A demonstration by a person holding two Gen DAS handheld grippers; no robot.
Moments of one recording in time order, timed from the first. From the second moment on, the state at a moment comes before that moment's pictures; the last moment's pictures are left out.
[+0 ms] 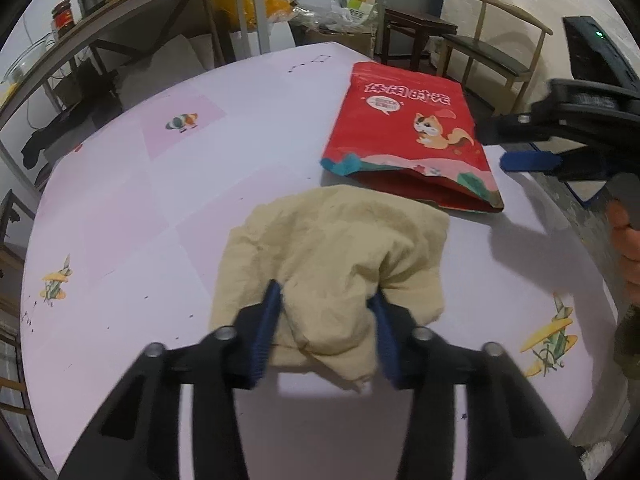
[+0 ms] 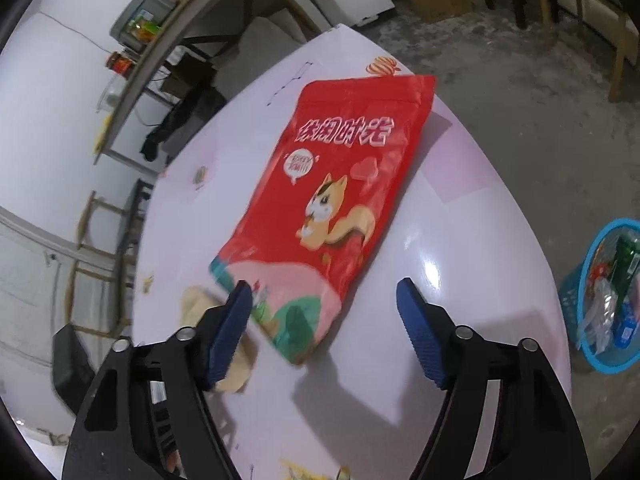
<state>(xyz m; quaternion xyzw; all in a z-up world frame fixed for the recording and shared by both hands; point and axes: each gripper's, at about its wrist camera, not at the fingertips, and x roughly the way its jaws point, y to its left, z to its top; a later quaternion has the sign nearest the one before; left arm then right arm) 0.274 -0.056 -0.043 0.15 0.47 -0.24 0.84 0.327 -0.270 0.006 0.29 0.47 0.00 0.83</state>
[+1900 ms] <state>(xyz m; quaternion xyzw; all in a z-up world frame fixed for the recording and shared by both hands) 0.205 -0.042 -0.038 0.03 0.50 -0.28 0.82 0.241 -0.264 -0.007 0.33 0.56 0.16 0.75</state>
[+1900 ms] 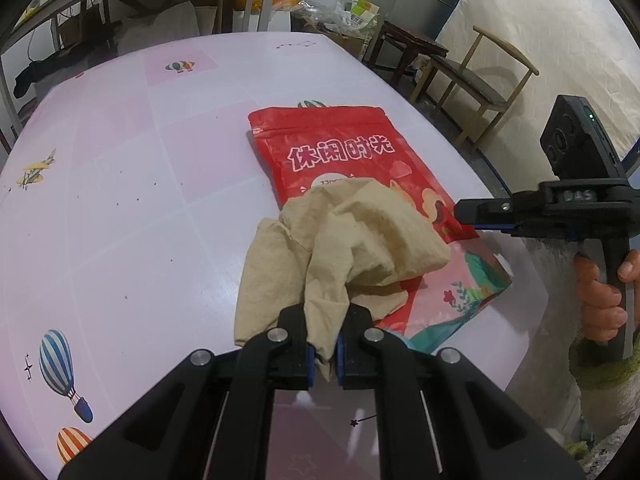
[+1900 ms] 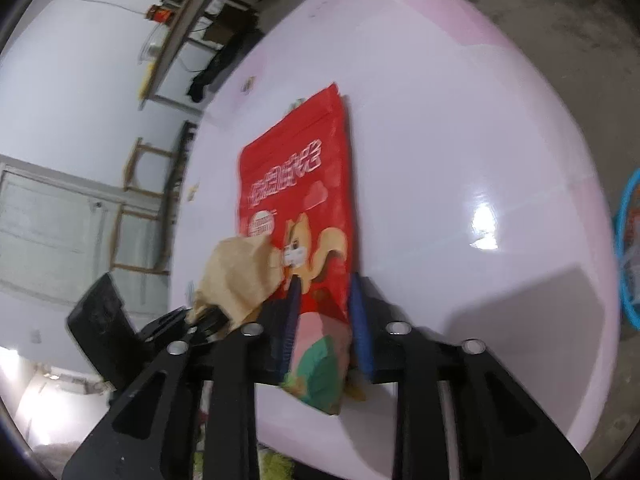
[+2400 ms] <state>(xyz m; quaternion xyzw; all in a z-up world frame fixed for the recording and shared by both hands) 0.205 -0.042 -0.038 0.03 0.50 -0.28 0.82 0.243 -0.260 -0.014 0.36 0.55 0.20 0.72</state>
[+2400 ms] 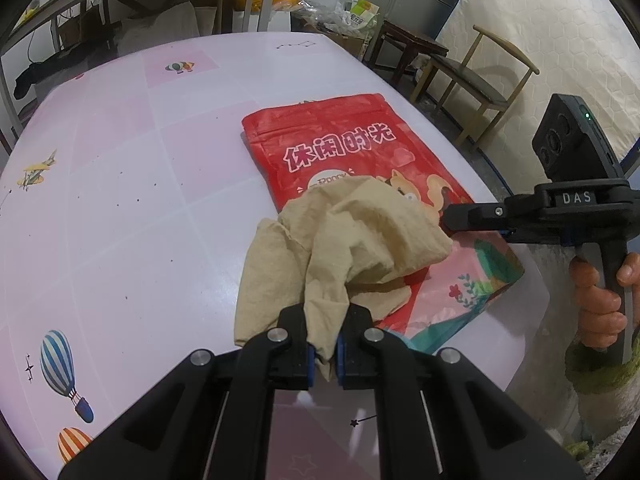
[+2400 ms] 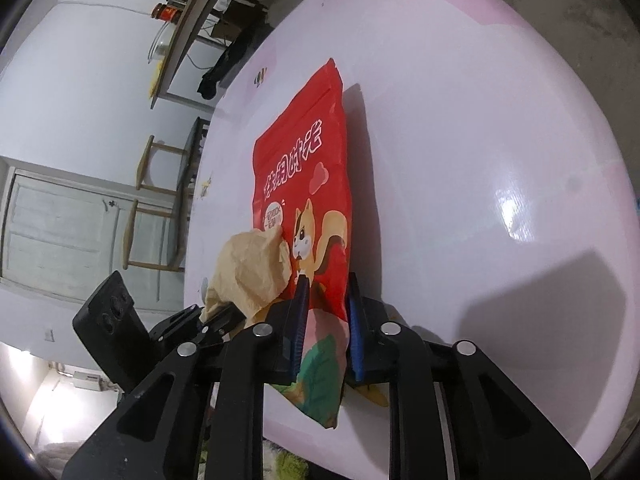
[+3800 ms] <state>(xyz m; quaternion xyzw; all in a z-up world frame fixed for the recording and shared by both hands) 0.184 -0.042 0.004 0.08 0.44 -0.25 0.86 0.208 -0.316 0.038 0.39 0.42 0.16 0.80</state>
